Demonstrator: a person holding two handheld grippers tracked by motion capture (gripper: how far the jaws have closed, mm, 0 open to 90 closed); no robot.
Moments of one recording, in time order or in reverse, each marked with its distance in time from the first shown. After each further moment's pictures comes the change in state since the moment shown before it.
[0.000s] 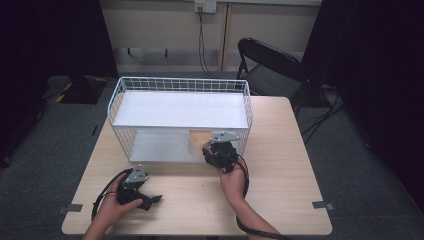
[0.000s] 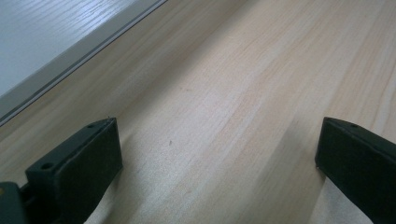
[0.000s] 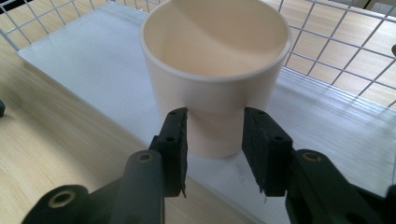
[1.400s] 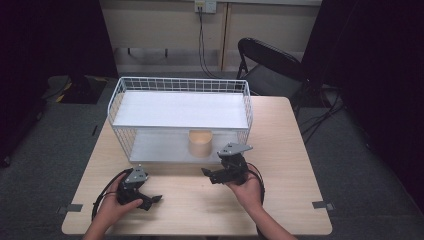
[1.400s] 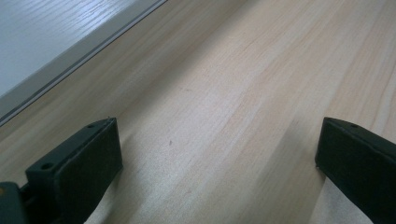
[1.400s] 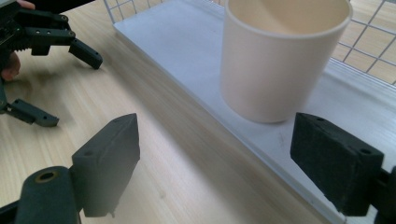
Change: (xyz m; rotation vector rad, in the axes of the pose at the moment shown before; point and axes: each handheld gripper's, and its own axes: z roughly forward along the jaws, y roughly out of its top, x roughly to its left) left arm 0.000 0.000 0.000 0.000 0.000 0.000; right arm -0.008 -0.025 -0.038 -0.021 0.252 -0.114
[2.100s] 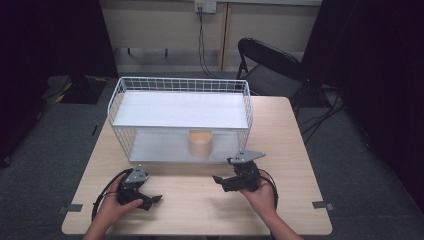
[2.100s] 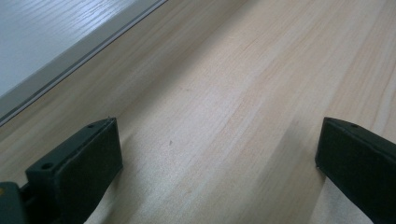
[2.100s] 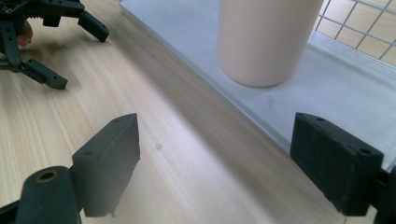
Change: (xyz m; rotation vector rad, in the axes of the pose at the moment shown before) left arm 0.000 0.000 0.000 0.000 0.000 0.000; right arm -0.010 -0.025 -0.026 0.016 0.024 -0.031
